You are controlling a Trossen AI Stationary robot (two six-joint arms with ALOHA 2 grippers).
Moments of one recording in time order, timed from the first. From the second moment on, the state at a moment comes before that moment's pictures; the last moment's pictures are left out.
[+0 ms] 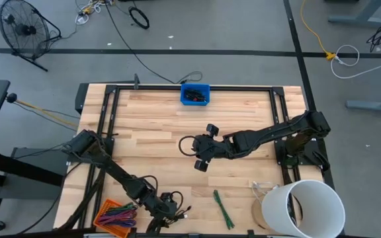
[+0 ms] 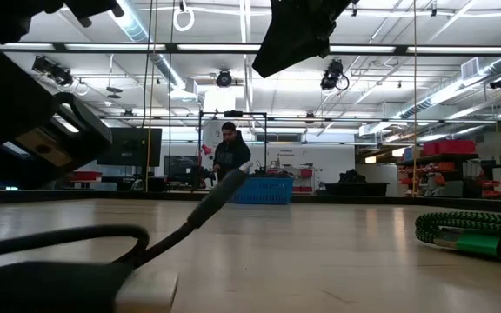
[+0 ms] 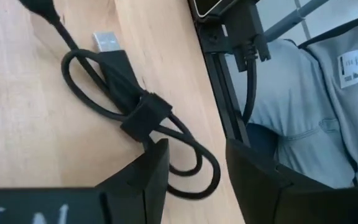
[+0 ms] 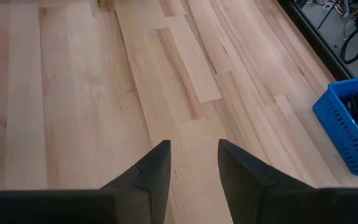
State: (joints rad) left arm -0.69 1.93 1.05 0.10 0.11 -0.58; right arm 0.24 1.71 1.37 -0.50 0.46 0.30
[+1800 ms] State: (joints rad) left arm 0.33 1.48 1.02 -0.20 -0.26 0.39; right arm 0.26 1.71 1.37 -0.58 0.38 0.34
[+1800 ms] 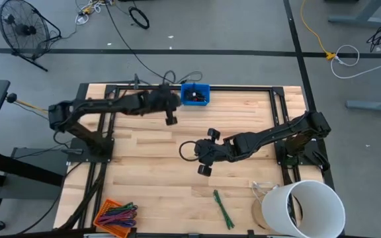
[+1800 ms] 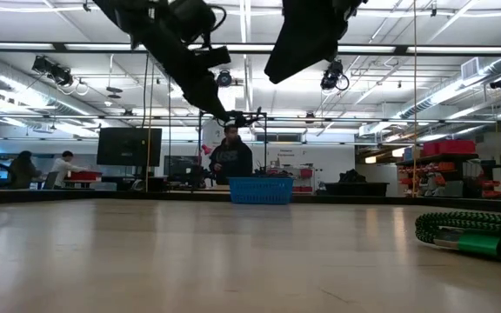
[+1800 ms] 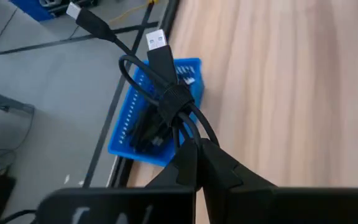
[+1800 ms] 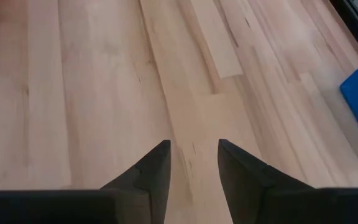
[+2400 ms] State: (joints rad) left arm 0.61 1.75 1.09 -0.01 0.01 0.38; right arm 0.22 1.71 1.37 -0.45 0.38 0.09
